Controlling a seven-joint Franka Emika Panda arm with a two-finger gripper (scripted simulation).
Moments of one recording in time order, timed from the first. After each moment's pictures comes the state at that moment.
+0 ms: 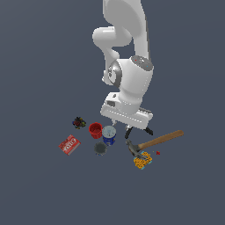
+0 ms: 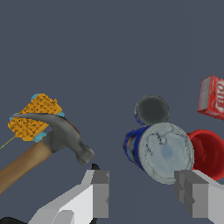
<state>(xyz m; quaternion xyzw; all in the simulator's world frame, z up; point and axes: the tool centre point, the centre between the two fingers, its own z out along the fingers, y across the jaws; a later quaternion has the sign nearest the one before) 0.026 0.038 0.160 0.98 -0.16 0.10 0.07</state>
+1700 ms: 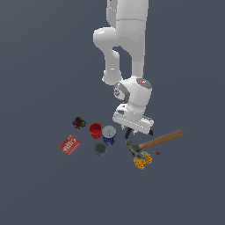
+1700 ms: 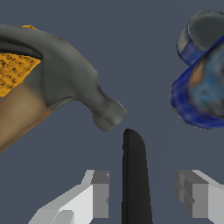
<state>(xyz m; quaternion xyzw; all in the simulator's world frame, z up) -0.014 0.090 0.044 0.97 -0.21 0.13 0.04</state>
